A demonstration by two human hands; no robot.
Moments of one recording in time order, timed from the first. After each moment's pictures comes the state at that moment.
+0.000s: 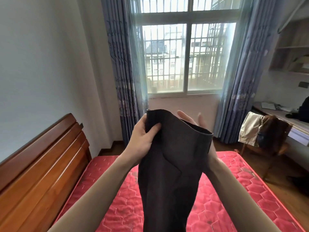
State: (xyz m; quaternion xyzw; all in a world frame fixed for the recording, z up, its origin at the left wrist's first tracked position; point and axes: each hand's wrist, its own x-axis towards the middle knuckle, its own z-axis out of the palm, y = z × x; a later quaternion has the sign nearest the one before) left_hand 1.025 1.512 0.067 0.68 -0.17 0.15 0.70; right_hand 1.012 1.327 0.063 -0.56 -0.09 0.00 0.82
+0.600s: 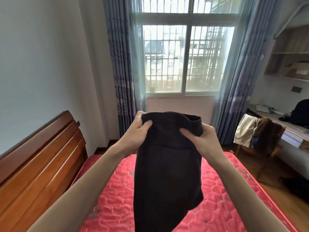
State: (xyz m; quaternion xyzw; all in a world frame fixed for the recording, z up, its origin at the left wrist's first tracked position) left_hand 1.035 1.553 0.081 0.71 -0.13 0.06 0.69; right_hand 1.032 1.326 0.052 -0.72 -0.14 -0.18 0.66
